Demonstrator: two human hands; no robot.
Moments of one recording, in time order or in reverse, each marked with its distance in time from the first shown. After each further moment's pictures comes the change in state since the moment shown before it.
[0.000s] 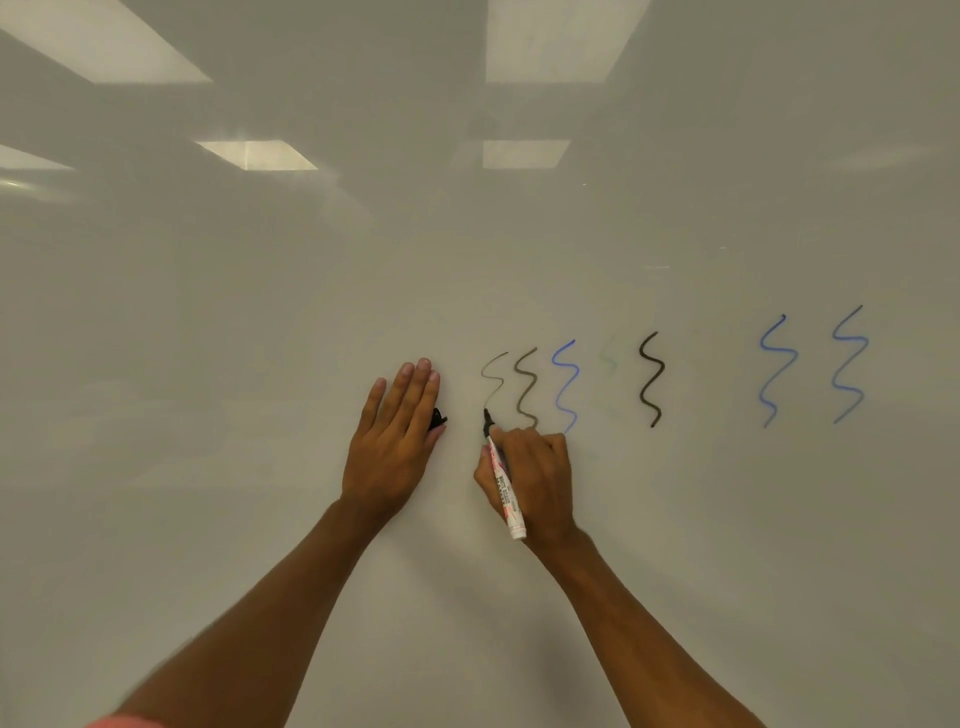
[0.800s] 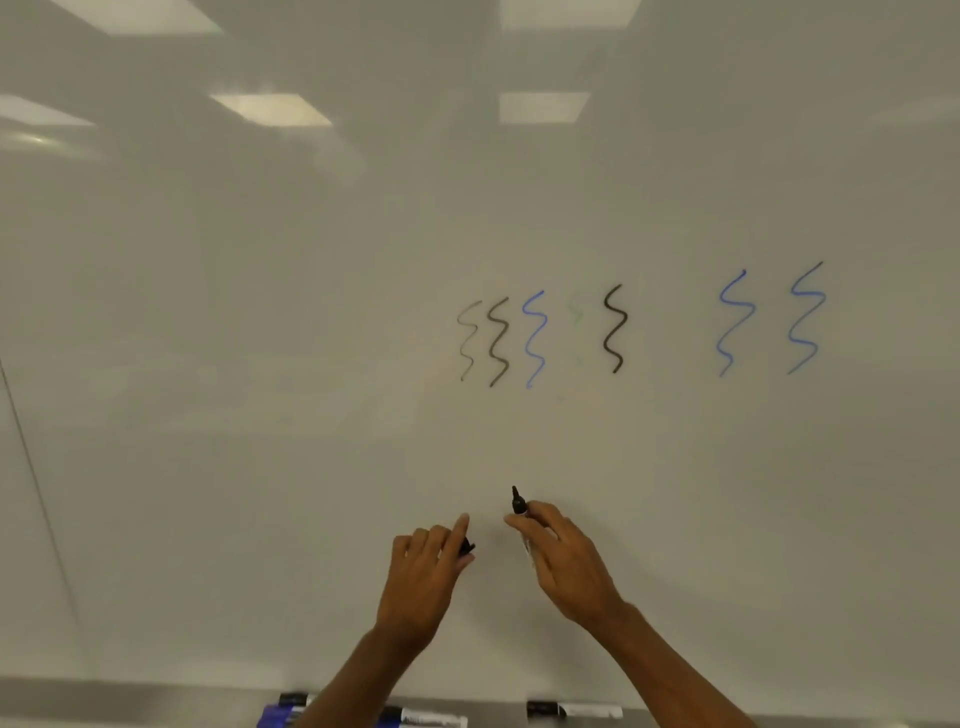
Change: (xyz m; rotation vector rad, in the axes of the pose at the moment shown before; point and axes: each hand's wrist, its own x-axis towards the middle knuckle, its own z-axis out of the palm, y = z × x) left_hand -0.164 0.146 -0.045 -0.313 -0.447 -0.216; right_hand -0.131 0.017 -0.115 0.317 -0.656 0.201
